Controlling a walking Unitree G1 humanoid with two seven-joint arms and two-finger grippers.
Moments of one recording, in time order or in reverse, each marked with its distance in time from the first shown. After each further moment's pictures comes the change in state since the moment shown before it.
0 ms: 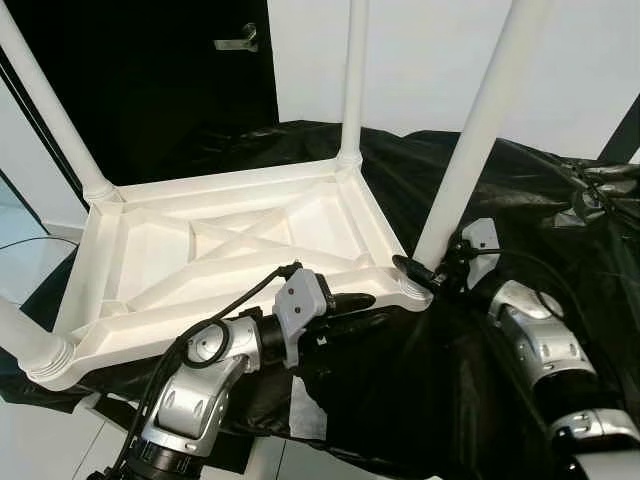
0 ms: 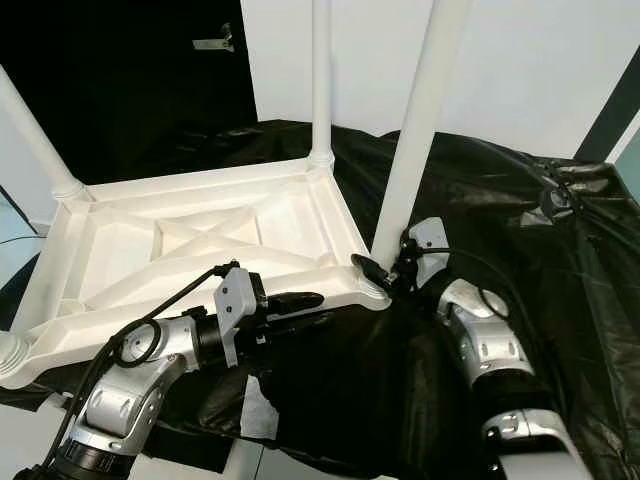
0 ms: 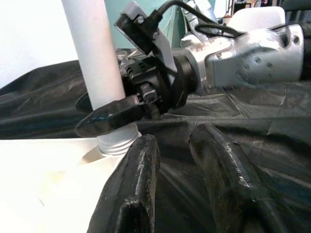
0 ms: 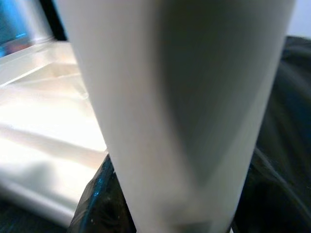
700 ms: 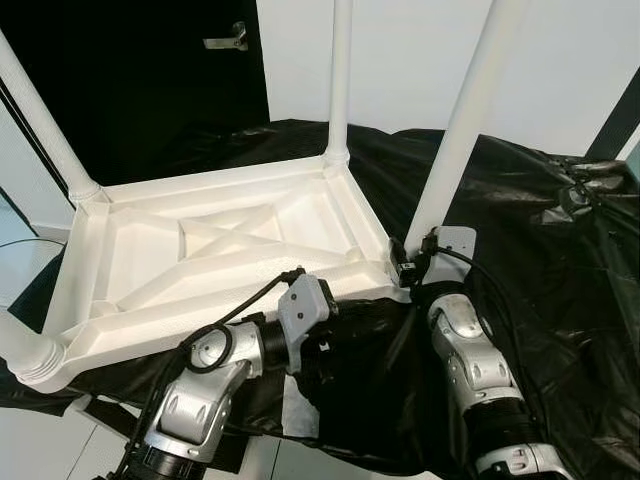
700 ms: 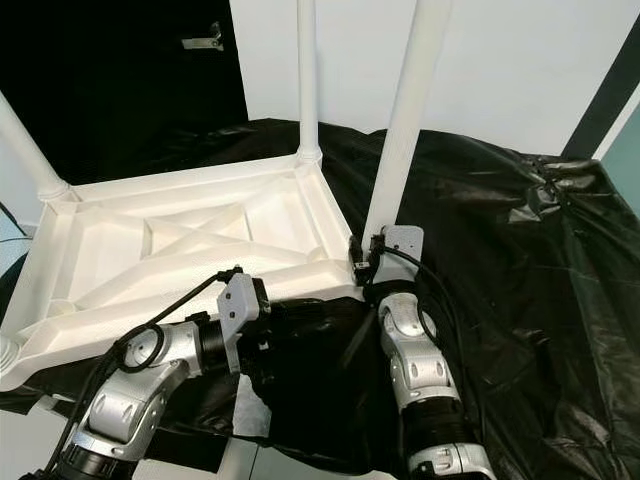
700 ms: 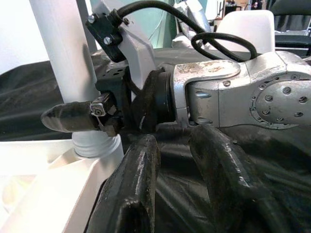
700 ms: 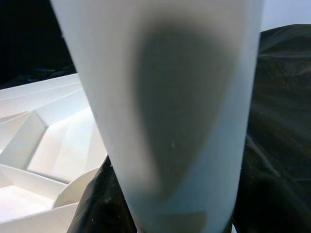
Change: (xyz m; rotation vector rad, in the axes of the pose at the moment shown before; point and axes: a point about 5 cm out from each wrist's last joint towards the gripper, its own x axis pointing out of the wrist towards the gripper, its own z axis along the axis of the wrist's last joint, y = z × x) left arm 0.002 -0.006 -0.004 -0.018 0.001 -0.014; right arm 0.019 0.043 0.008 0.169 -0.052 -0.523
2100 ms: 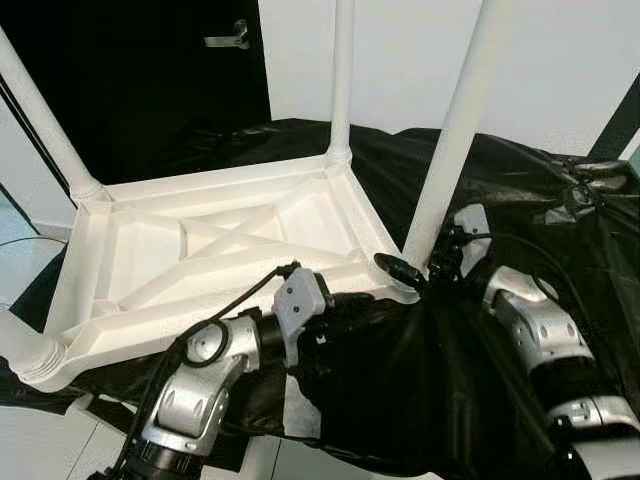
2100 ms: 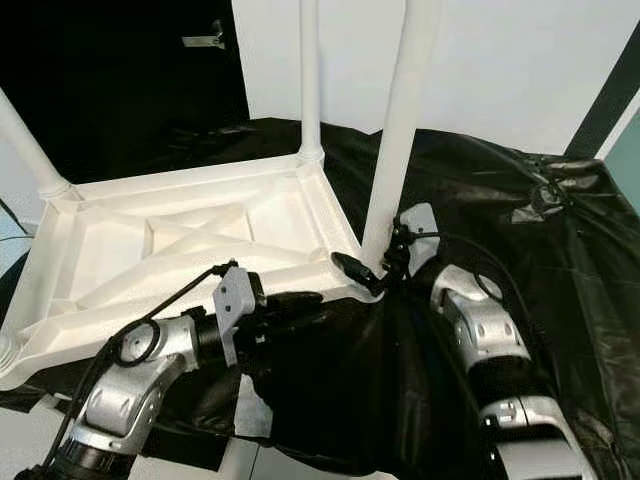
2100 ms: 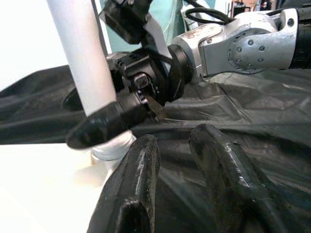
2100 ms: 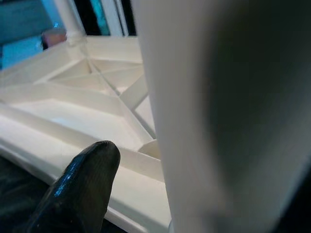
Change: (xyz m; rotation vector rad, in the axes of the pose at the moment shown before) left arm -0.002 0.009 0.006 0.030 -0.010 0.024; right arm 0.017 -0.038 0.020 -0.159 0.101 0.746
